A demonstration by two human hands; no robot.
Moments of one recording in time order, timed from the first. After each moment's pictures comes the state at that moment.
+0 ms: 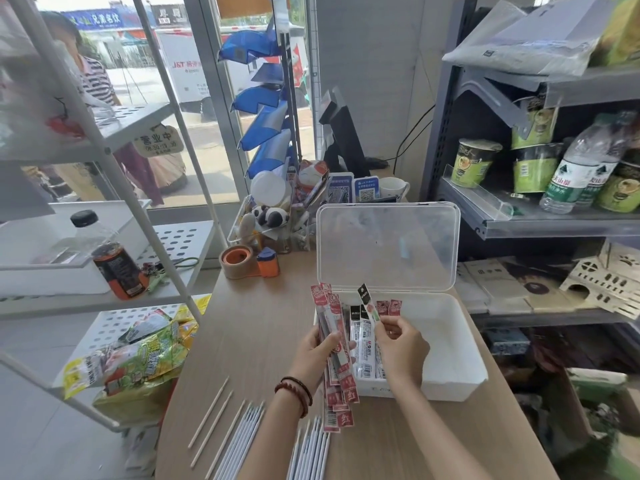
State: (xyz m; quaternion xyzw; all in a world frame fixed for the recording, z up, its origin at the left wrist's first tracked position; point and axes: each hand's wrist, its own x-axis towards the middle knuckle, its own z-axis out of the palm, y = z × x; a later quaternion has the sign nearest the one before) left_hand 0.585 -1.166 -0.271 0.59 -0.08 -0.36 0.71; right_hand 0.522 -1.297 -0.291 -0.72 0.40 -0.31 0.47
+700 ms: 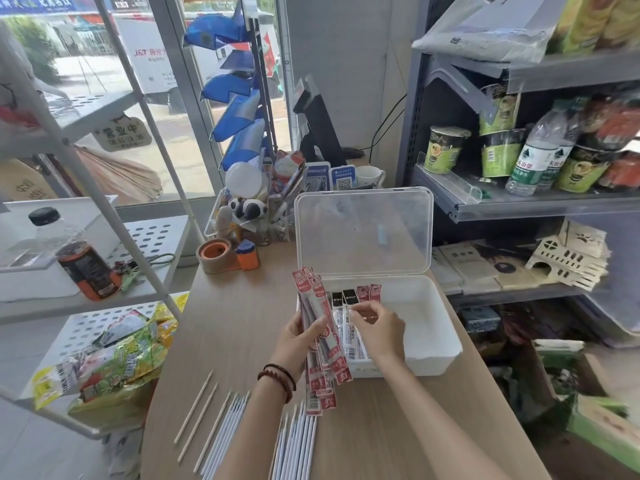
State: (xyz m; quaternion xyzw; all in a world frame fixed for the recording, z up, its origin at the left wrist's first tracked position) left_hand 0.588 -1.163 -0.277 0.60 -0.10 -0.36 0.71; right_hand 0.515 -1.301 -0.290 -0.77 0.36 -0.25 0.48
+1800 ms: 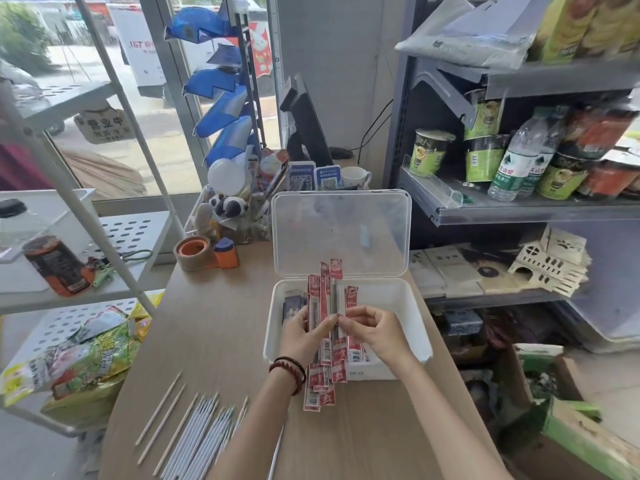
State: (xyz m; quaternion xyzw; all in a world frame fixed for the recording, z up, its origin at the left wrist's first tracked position) left_hand 0.562 -1.218 -0.276 0.71 -0.15 -0.26 0.64; right_hand 0.479 -1.351 -0.282 -0.70 0.25 -0.12 0.65
